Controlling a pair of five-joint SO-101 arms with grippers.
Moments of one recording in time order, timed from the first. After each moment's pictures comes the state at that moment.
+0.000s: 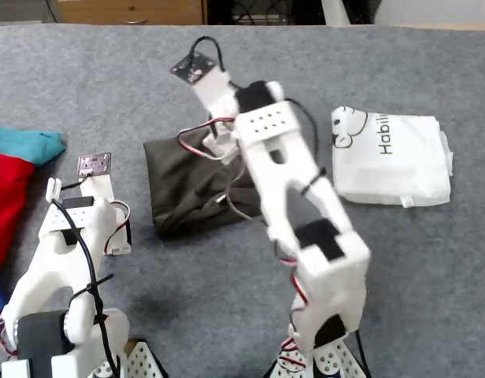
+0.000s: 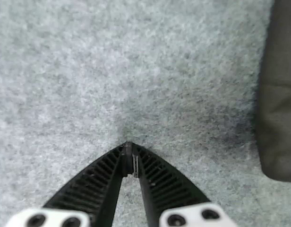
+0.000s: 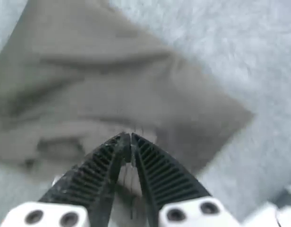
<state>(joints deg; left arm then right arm) -12.5 -19.4 58.8 53.2 1.8 -22.8 26.6 -17.6 74.5 23.1</state>
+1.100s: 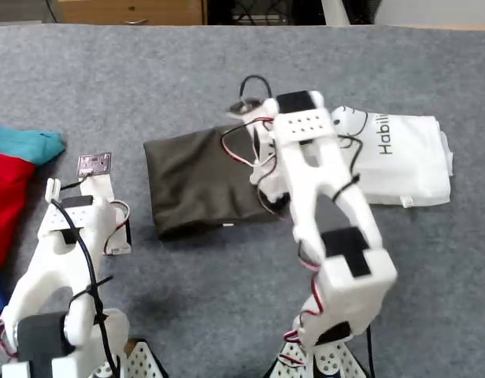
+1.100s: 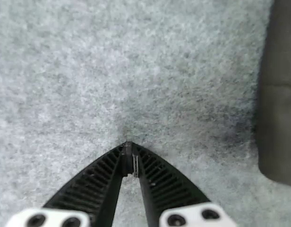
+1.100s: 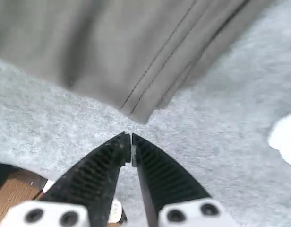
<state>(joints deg) -13.4 -21.1 57.0 57.2 1.2 -12.7 12.7 -4.2 100.0 22.9</state>
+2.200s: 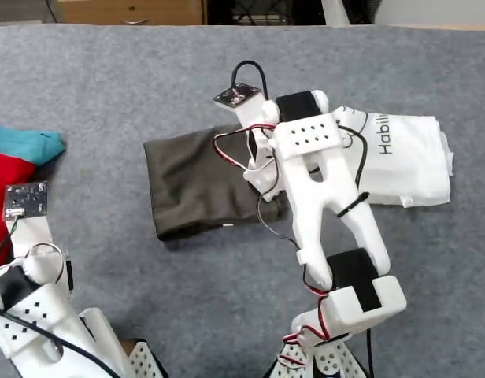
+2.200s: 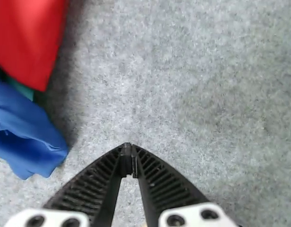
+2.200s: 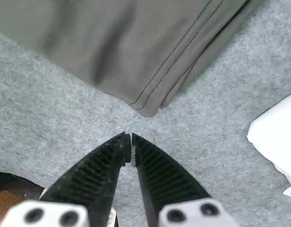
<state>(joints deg) -43.5 -69.6 63.1 84.1 -28.5 -15.7 4.6 -3.3 100.2 22.9</state>
